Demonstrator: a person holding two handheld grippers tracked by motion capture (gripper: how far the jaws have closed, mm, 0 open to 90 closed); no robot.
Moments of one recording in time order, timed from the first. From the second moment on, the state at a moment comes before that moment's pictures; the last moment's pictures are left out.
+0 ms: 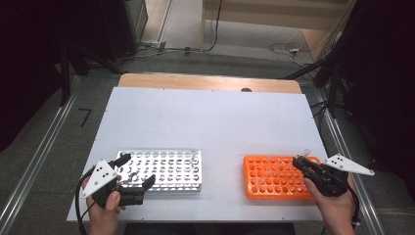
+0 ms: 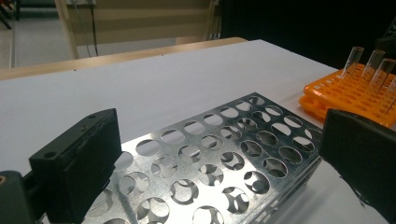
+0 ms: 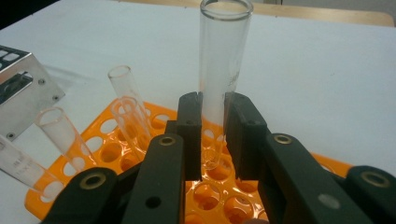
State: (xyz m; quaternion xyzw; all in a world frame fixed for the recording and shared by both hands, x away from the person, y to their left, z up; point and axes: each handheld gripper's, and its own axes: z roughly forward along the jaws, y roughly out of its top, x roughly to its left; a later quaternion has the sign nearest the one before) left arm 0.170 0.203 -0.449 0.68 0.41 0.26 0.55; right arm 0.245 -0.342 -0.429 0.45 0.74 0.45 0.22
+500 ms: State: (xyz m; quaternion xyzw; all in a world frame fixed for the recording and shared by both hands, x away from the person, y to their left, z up) left arm 0.169 0.193 -0.446 0.69 0.40 0.25 0.55; right arm 0.228 -0.327 -0.396 0.42 0.74 0.49 0.21
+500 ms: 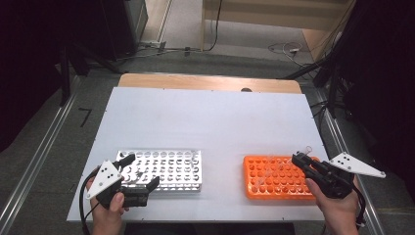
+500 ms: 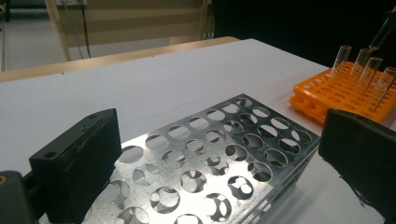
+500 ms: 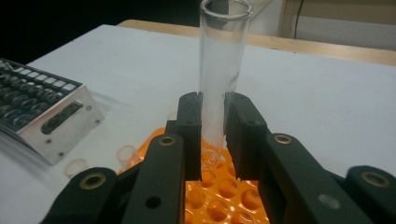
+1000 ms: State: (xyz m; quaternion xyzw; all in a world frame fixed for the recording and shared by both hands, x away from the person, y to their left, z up) left arm 0.169 0.179 -0.442 0.69 0.38 0.25 0.56; right arm 0.219 -0.290 -0.386 0.36 0.75 0.52 0.19
